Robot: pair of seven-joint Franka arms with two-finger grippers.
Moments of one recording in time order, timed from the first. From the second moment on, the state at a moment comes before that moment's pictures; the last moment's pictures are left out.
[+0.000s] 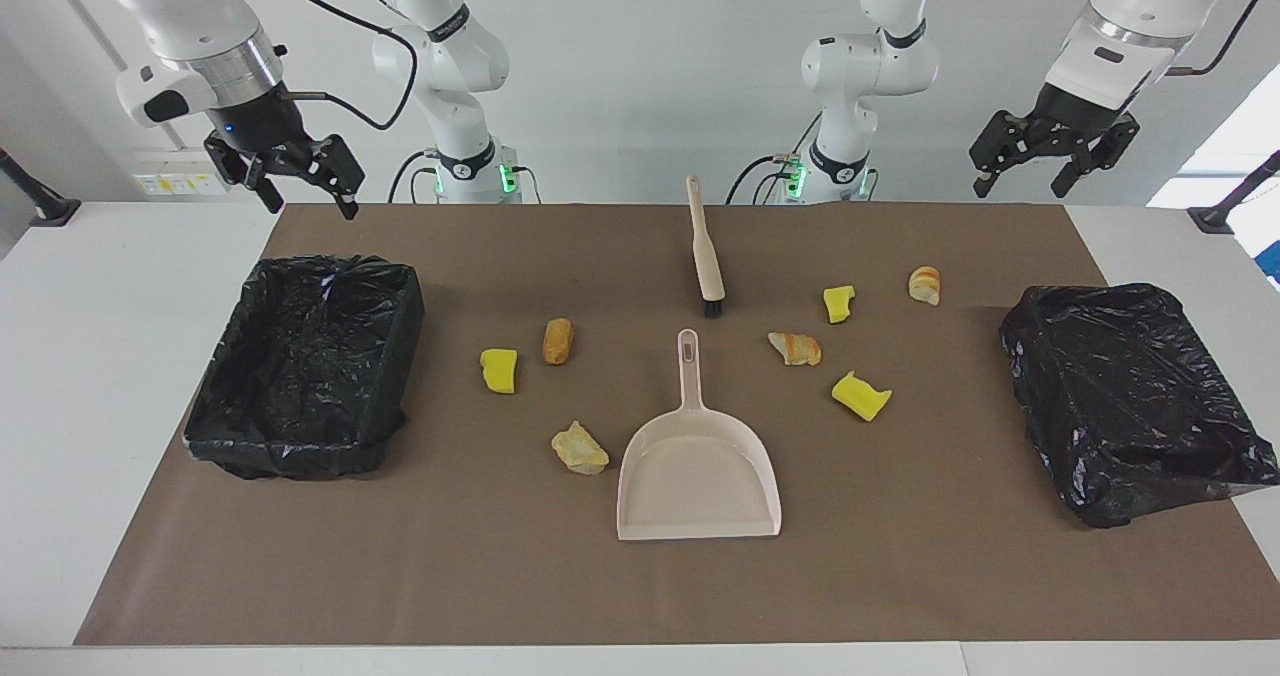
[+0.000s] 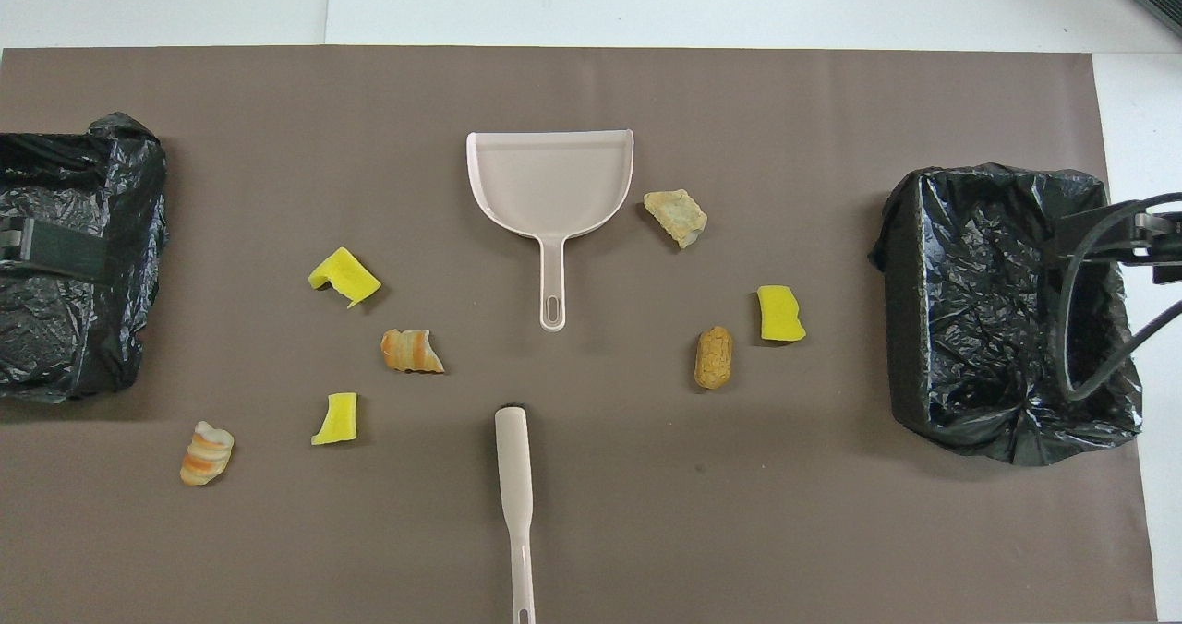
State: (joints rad) left arm -0.07 -0.01 -0.02 -1.42 0.00 1.40 -0.03; right arm -0.14 -0.01 0.10 -1.52 0.03 1.52 0.12
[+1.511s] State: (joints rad) left arm -0.14 -0.03 0.06 -1.41 -0.01 1.34 0.00; right arm 0.12 0.13 0.13 -1.53 0.04 1.63 0.21
